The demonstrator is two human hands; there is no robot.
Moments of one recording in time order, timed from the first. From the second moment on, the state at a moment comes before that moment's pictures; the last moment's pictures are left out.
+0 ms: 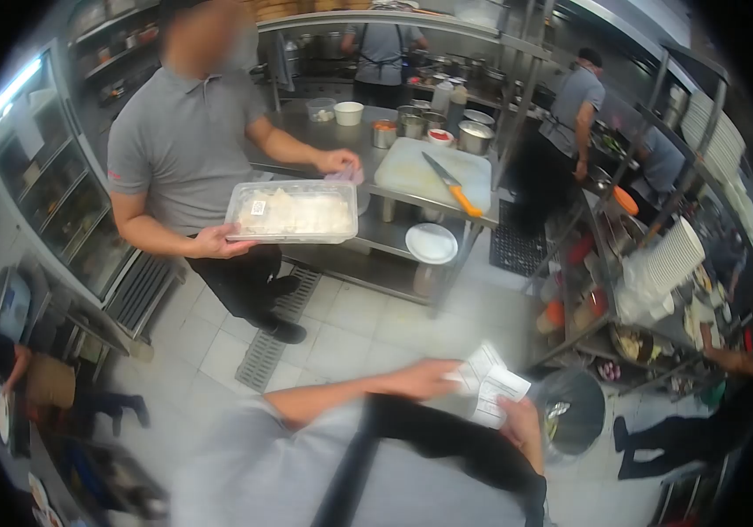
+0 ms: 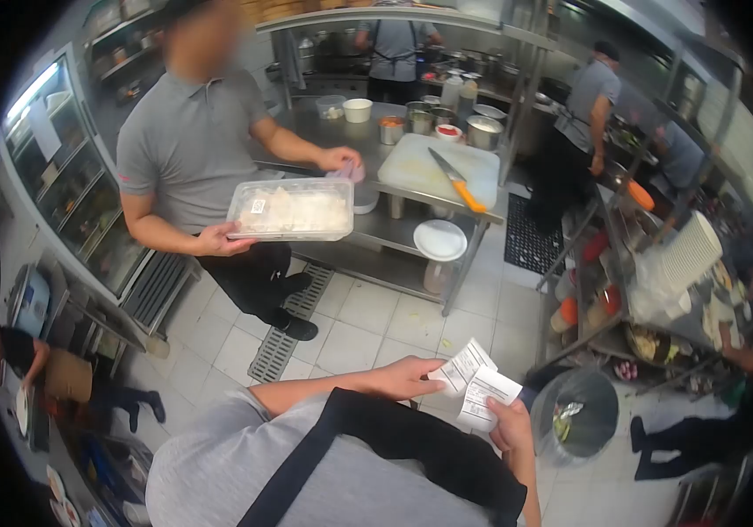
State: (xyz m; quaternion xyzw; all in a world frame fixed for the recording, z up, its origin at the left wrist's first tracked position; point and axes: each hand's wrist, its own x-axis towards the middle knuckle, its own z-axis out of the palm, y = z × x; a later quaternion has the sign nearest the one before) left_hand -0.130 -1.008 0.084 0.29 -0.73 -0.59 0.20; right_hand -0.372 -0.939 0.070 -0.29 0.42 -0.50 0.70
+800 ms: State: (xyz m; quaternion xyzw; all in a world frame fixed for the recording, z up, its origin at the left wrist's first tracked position) left_hand -0.029 -1.707 0.341 0.45 -0.57 0.00 0.69; right_hand -0.550 -1.179 -0.103 -0.39 0.85 -0.30 0.17
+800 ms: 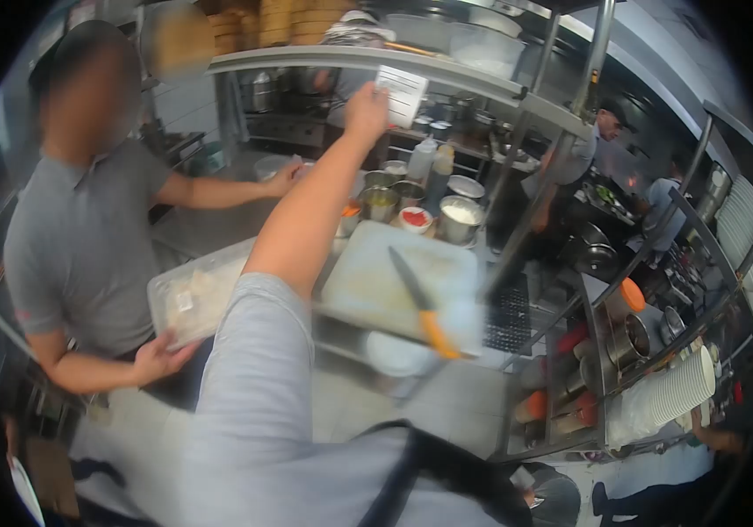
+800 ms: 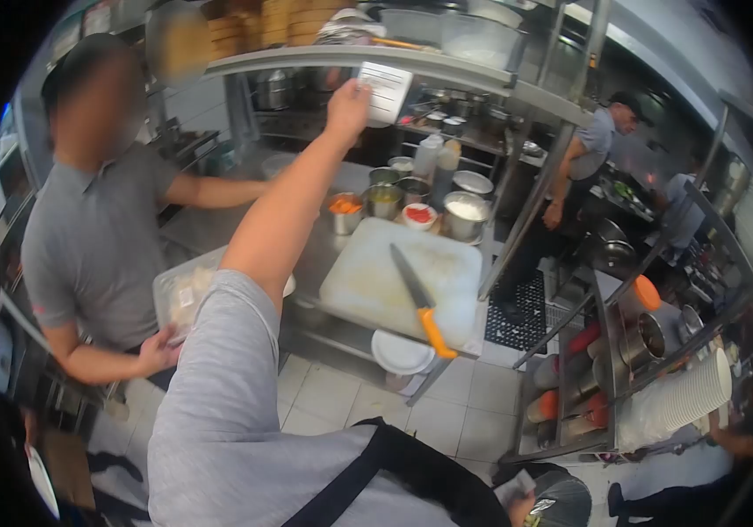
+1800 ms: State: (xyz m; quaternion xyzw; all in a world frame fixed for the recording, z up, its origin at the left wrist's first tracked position) left_hand -0.444 -1.200 0.009 -0.04 -0.66 -0.73 -0.16; right_hand -0.504 -0.969 0.042 -0.40 0.79 -0.45 0.12
